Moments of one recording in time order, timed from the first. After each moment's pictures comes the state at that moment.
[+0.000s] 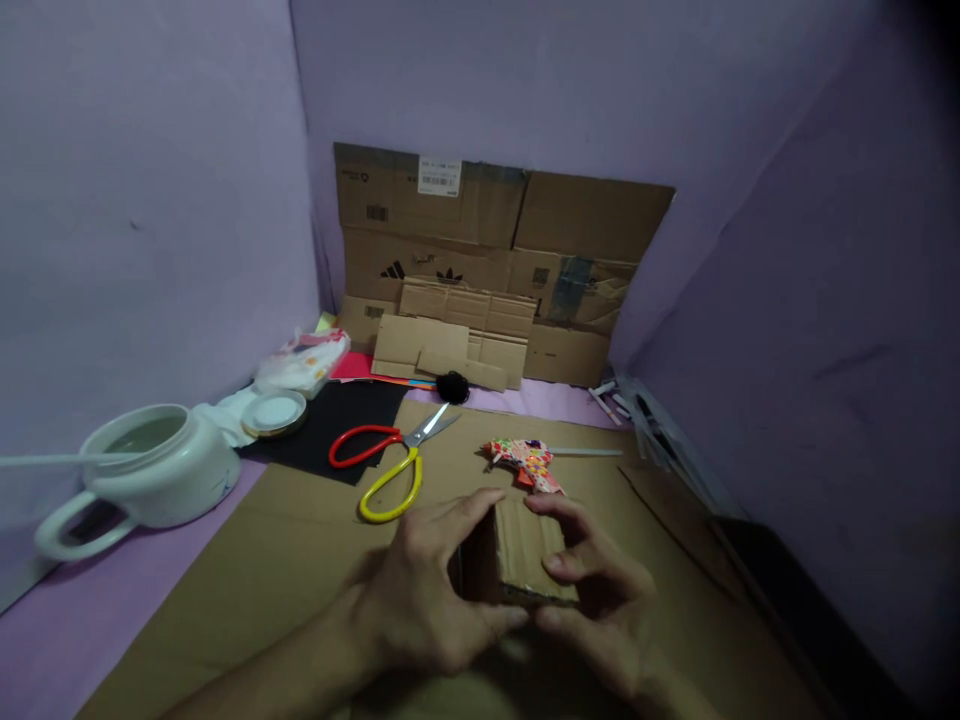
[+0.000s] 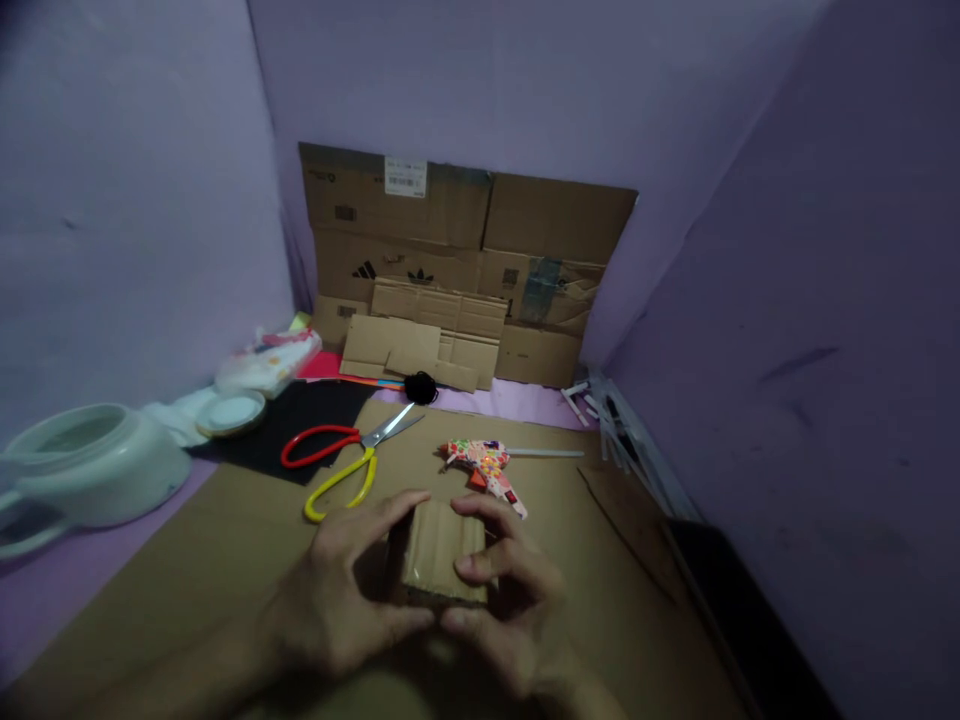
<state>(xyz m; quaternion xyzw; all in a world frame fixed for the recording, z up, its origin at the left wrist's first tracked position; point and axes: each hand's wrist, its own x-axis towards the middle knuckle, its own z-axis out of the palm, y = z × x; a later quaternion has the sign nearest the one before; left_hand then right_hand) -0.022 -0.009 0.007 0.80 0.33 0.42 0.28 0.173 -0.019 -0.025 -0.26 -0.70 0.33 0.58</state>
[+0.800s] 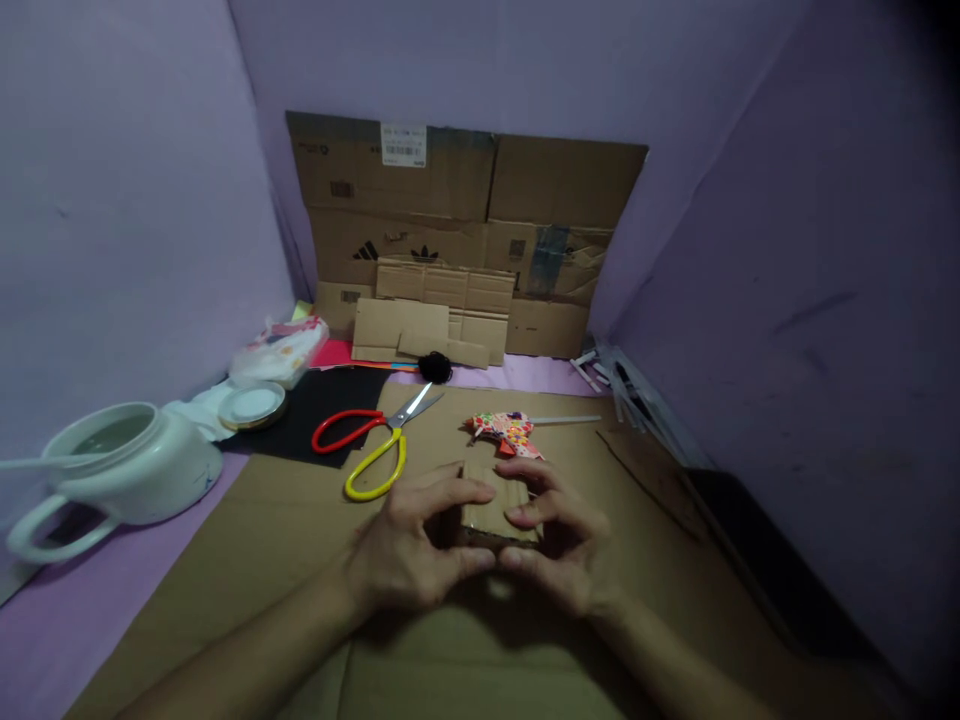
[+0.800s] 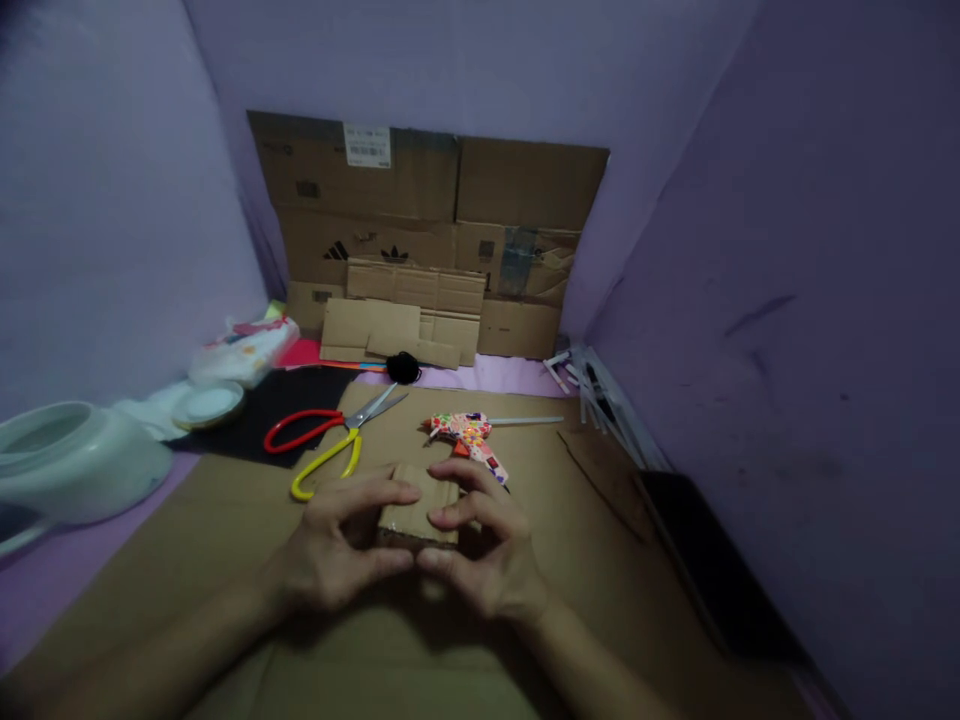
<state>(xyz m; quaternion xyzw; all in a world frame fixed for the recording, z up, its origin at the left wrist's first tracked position) -0.023 0.004 -0.011 0.78 0.25 0.44 0.37 0.173 -0.014 -0.031 -0.28 -0.71 0.30 0.57</state>
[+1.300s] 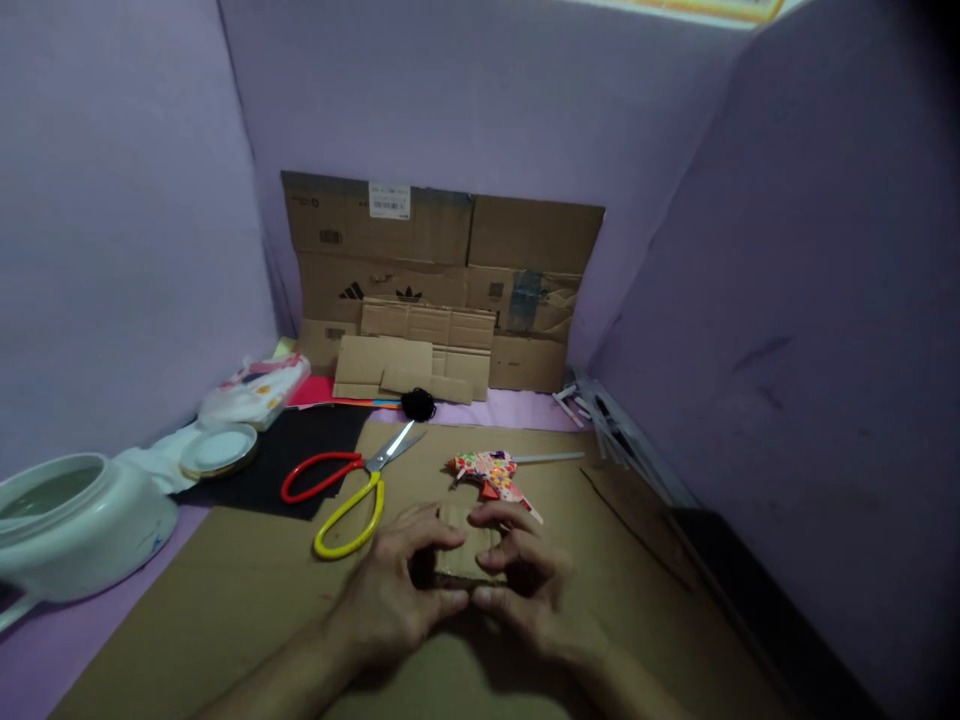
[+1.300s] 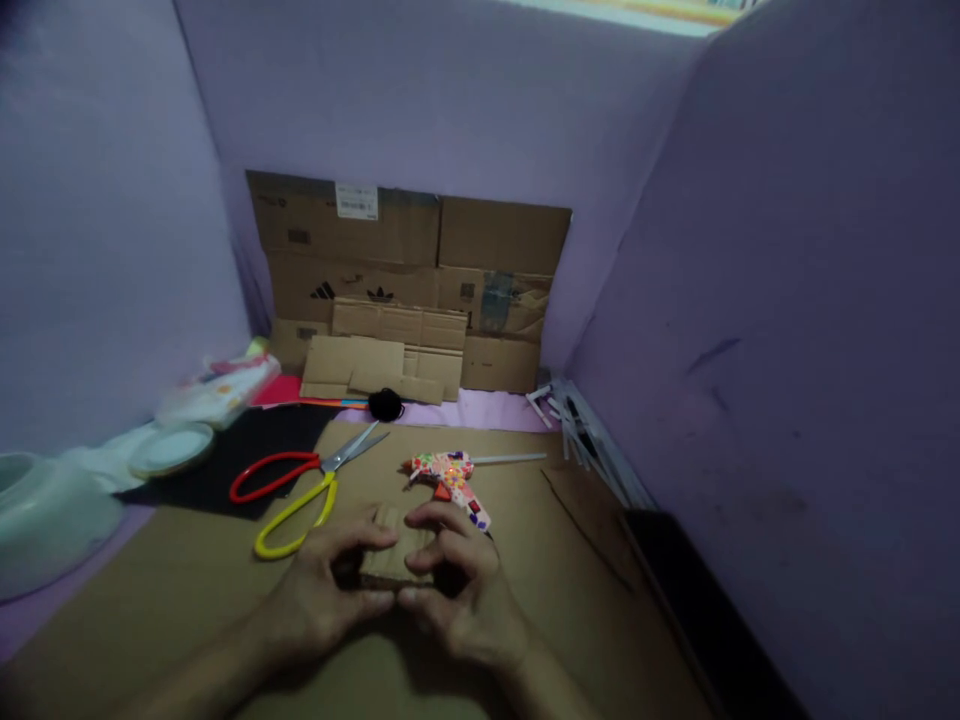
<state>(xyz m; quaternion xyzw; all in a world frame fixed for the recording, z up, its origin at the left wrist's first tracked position) -0.014 0.014 -0.034 0.73 0.38 0.43 0.38 0.177 0.000 -0.044 -0.31 -0.73 0.28 0.55</state>
